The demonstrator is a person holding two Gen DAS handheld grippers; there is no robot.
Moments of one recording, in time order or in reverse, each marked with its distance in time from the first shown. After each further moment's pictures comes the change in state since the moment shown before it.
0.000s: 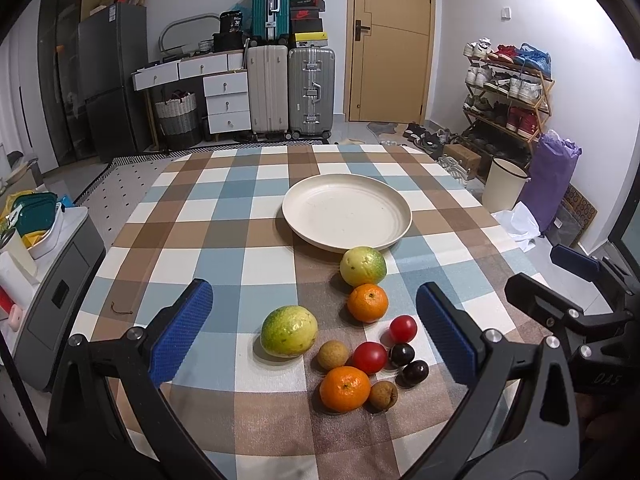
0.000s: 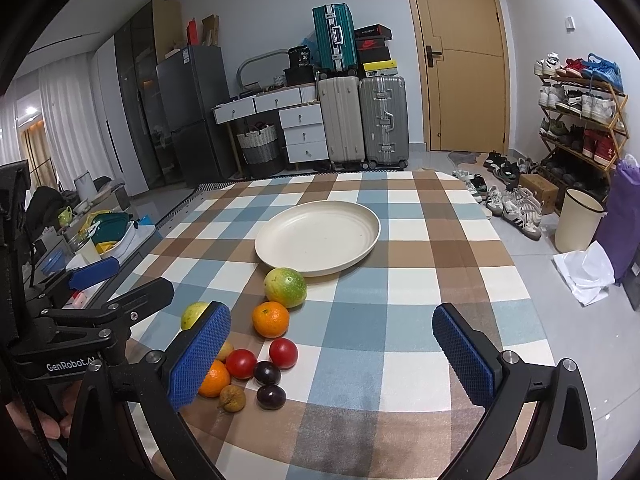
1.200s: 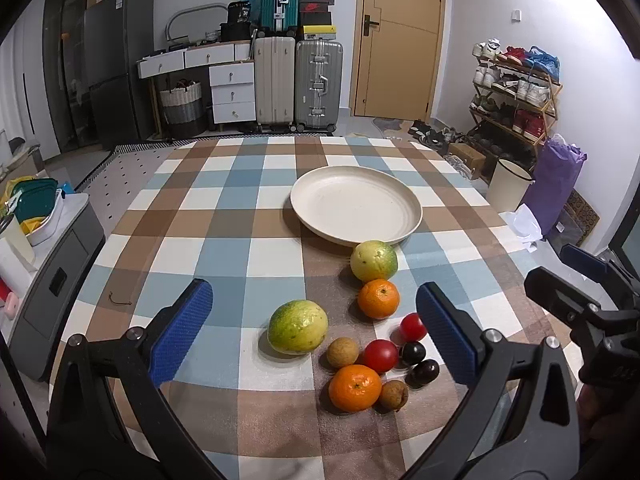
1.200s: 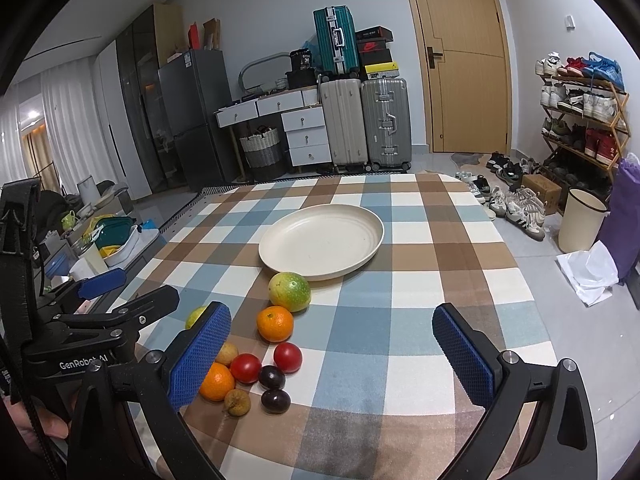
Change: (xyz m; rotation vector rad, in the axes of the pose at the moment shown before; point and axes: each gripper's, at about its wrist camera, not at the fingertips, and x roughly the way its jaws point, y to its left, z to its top) left arm 0.008 0.008 -0.009 -0.035 0.033 0.002; right arm 0.000 0.005 0.003 0.004 -0.008 0.009
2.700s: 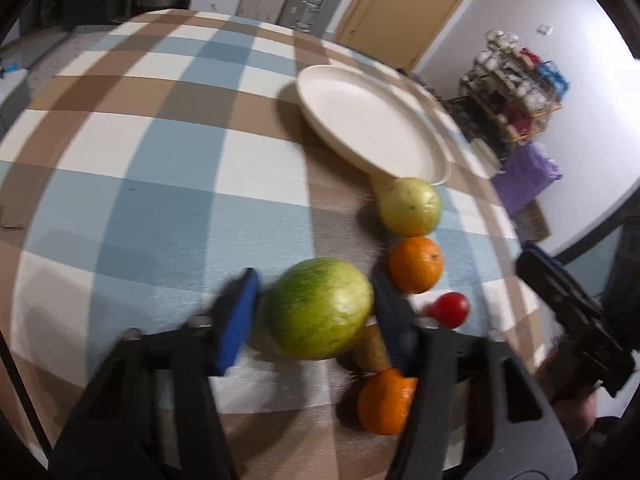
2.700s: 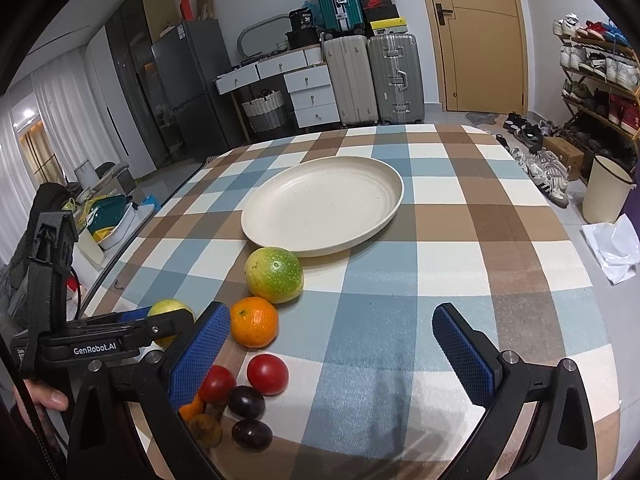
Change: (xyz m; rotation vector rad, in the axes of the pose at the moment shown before) left arm 0.140 0.069 -0.020 -0.254 0.325 -0.281; right arm 0.094 -0.017 -0.006 0.037 0.149 0.066
